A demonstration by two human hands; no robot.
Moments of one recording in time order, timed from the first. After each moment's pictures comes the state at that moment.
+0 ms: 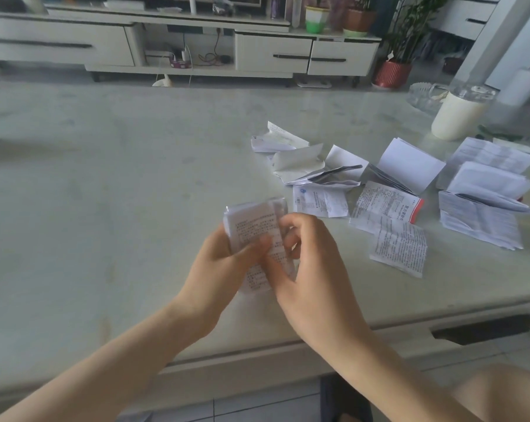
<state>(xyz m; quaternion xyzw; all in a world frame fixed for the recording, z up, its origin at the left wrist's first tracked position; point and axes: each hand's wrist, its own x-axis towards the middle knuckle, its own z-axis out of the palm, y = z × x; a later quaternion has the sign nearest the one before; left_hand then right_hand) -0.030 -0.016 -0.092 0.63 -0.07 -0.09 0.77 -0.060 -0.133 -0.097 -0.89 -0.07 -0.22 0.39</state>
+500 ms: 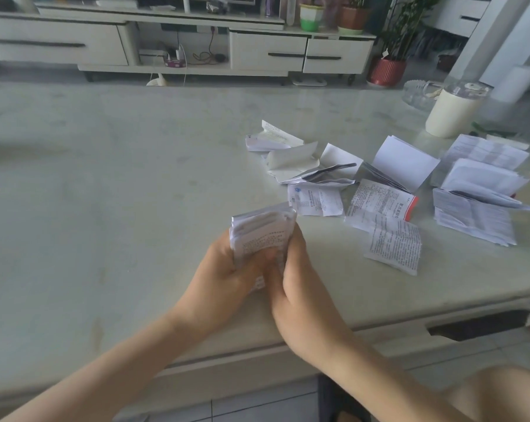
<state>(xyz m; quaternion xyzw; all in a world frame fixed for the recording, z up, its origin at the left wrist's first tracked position) -0.028 -0.020 -0.107 0.71 -0.23 0.00 0.67 -0.059 -0.133 -0.117 -0.85 -0.08 -0.07 0.52</state>
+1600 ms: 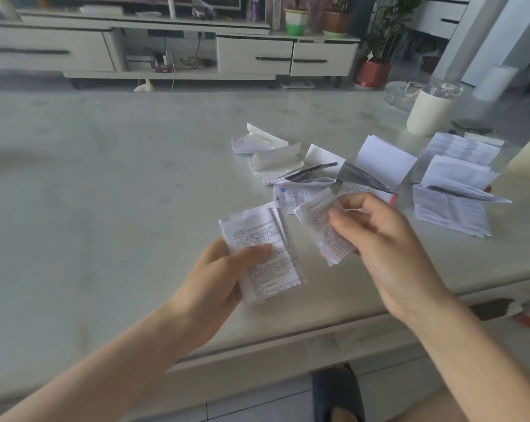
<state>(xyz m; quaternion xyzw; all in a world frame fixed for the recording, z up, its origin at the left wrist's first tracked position) -0.039 -0.034 -0.085 0.53 -0.02 -0.24 0.81 -0.062 -0.208 -0.059 -0.74 0.05 -0.12 0.66</state>
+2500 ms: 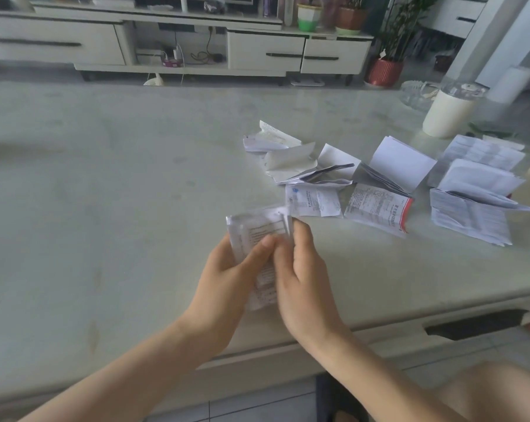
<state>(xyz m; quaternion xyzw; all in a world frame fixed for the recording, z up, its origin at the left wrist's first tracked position) -0.040 -0.032 -0.096 0.57 -0.02 -0.13 0.81 -0.056 -0.125 -0.098 -0.80 0.00 -0.13 0.58</state>
